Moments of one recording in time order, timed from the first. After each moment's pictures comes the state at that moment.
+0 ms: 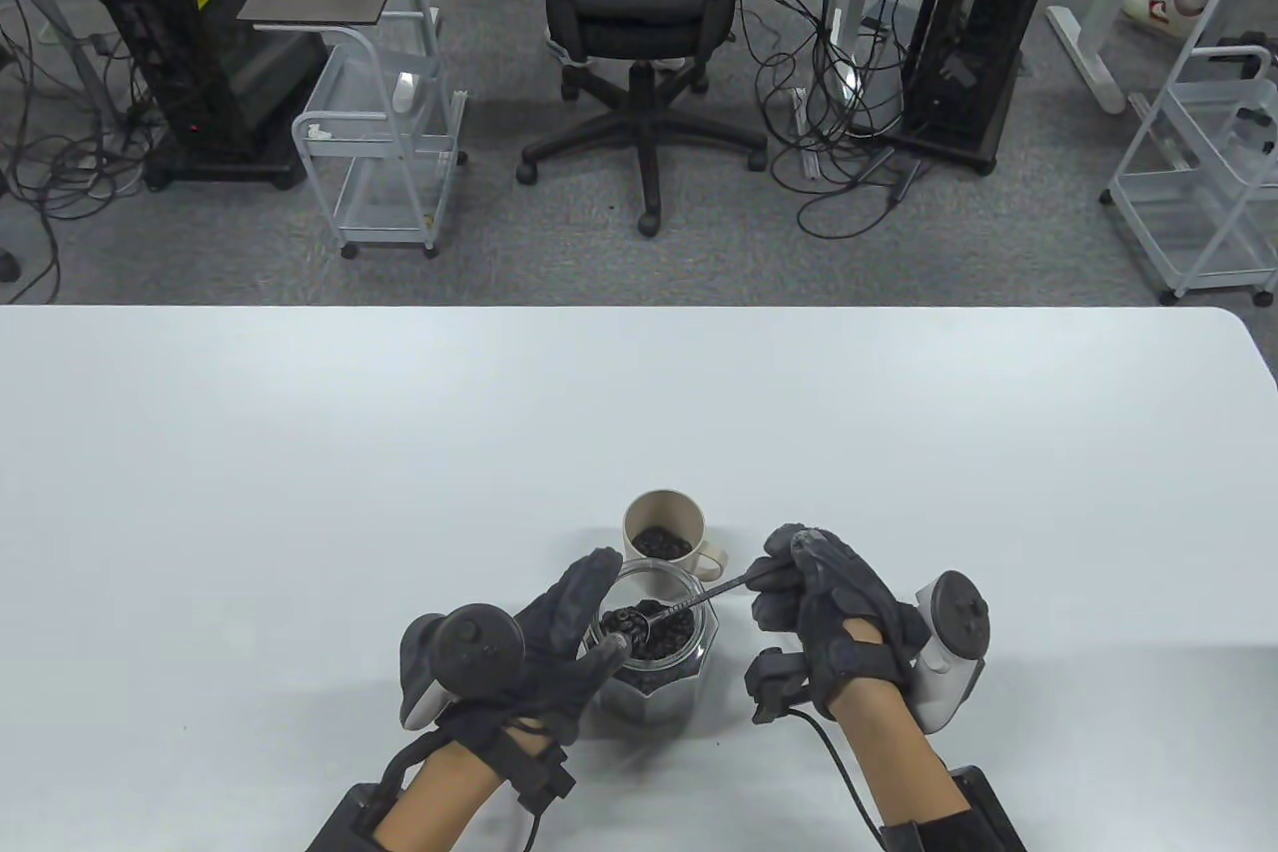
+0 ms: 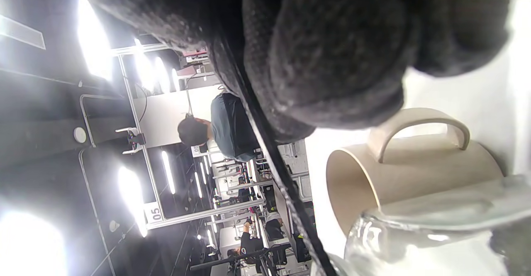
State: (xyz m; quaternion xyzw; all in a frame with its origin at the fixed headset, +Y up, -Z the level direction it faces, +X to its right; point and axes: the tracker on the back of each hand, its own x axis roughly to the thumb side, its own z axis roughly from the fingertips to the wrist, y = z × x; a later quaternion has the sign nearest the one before) left_hand -0.158 -0.744 -0.280 -0.01 -0.25 0.39 0.89; right_hand 0.171 -0.746 -0.297 -0.12 0.00 0.61 0.78
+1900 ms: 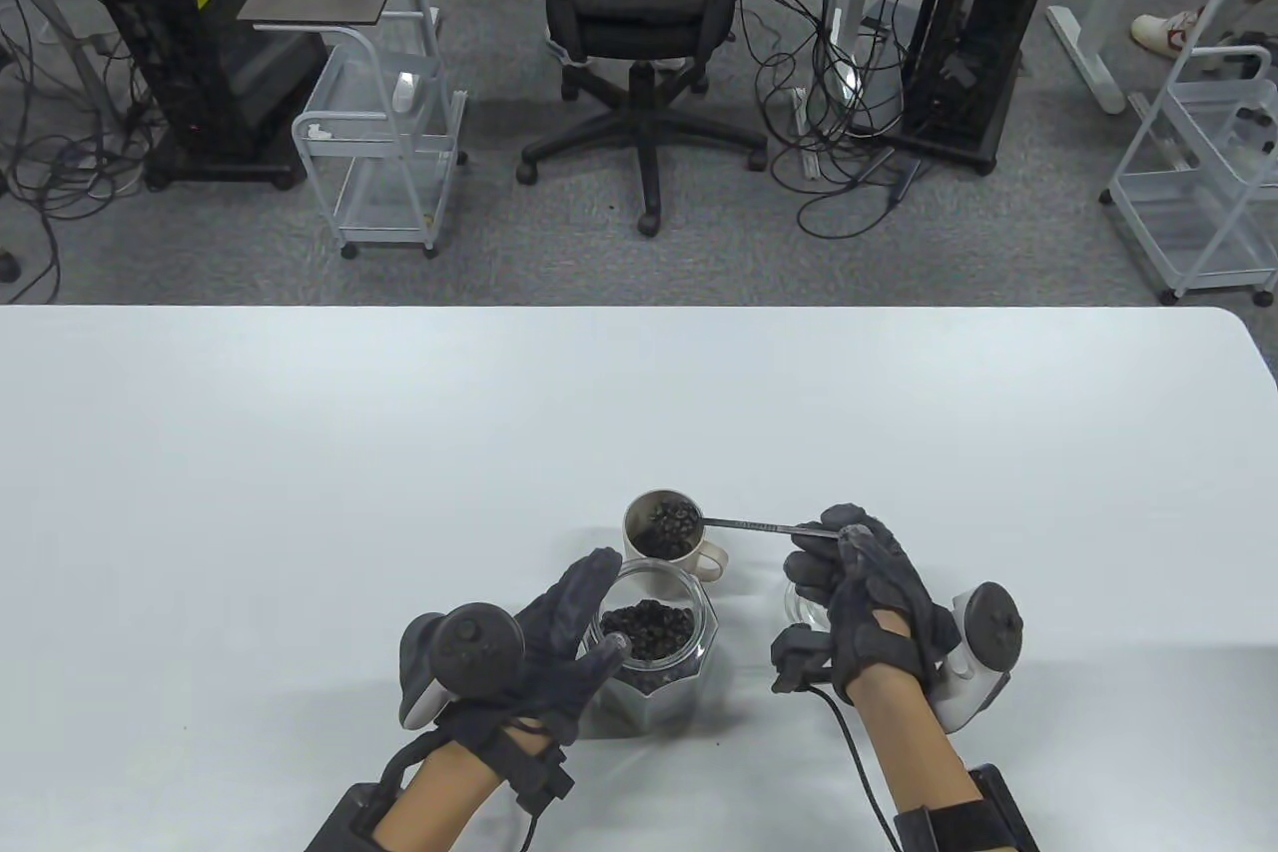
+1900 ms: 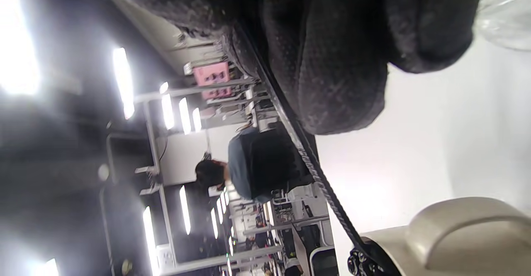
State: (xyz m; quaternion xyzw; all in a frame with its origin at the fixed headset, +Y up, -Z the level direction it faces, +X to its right) left_hand -0.158 -0.743 -0.280 -0.01 -0.25 0.39 0.89; right_hand 0.194 -0.749 -0.302 -0.13 -0.09 0.62 0.77
